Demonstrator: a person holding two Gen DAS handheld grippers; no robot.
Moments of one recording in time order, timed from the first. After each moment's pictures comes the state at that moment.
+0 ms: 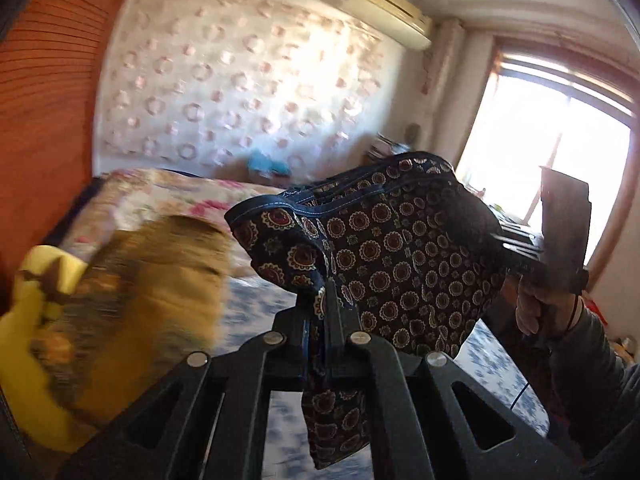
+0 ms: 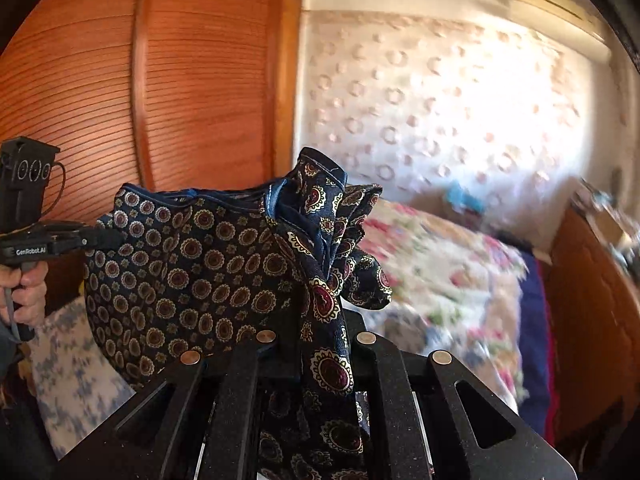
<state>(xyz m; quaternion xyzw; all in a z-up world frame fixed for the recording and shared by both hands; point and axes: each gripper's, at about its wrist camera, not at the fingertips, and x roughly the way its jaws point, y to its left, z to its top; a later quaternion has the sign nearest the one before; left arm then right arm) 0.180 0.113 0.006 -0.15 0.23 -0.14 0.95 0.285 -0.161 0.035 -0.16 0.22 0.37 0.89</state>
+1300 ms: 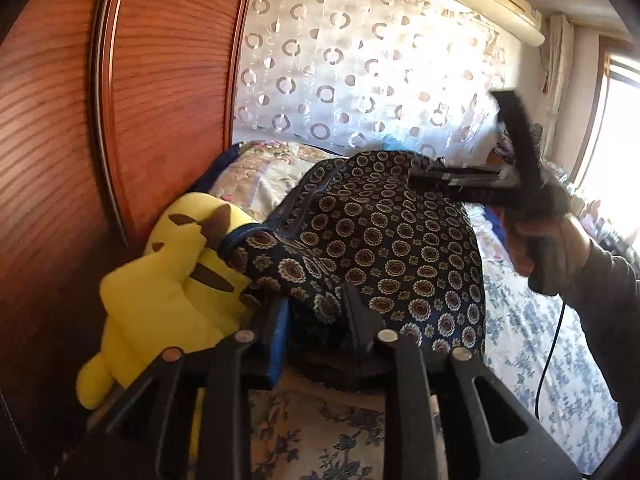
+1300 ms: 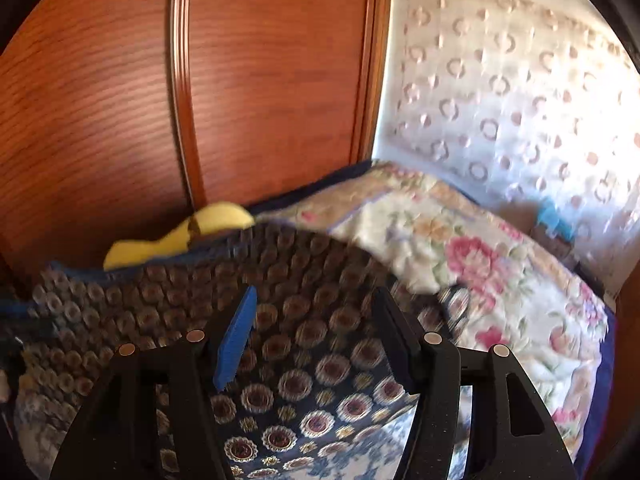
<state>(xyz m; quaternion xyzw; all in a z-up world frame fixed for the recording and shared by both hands) 0.148 0.228 -0.082 -0.13 0.29 0.08 0.95 0.394 0.114 -0.059 -0.21 0.29 0.45 0.82</state>
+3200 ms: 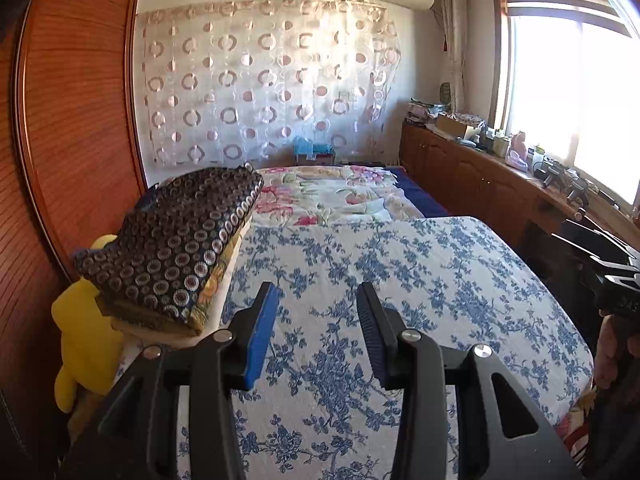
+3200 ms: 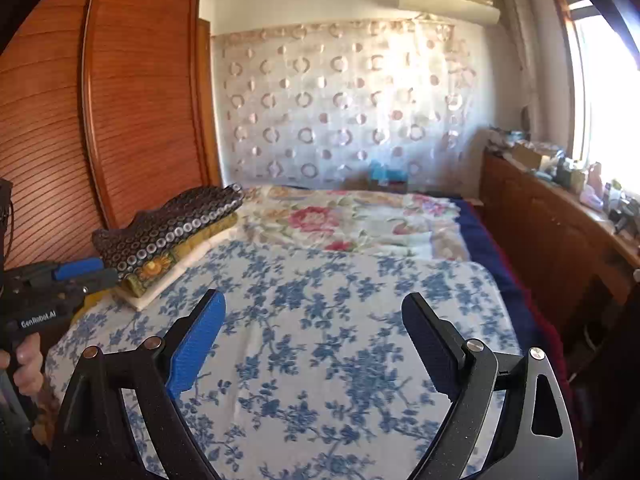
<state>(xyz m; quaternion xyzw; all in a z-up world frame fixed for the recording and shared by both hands) 0.078 0.009 -0.015 -0.03 0.27 -0.04 0.96 0.111 -0.257 -0.001 -0.05 0.22 0.19 0.96</state>
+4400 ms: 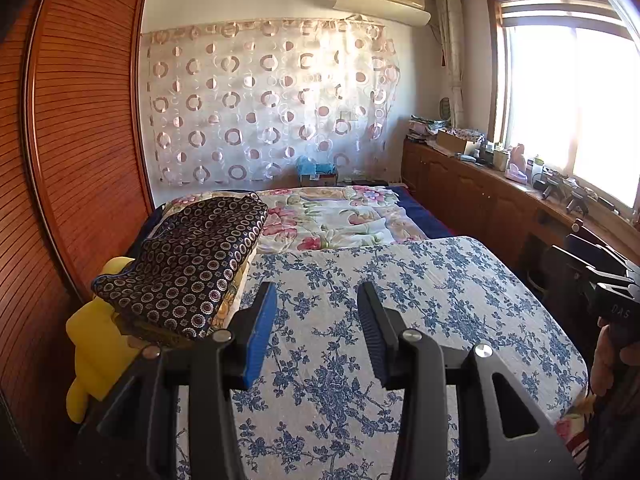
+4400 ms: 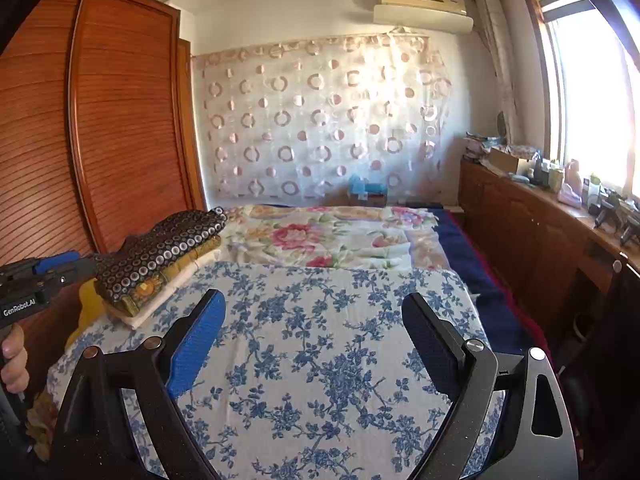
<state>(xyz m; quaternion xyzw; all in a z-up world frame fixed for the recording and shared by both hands) 0.061 0.009 0.008 -0.03 0.24 -0.03 0.97 0.096 -0.278 0.015 -0.03 0.20 0.17 0.96</state>
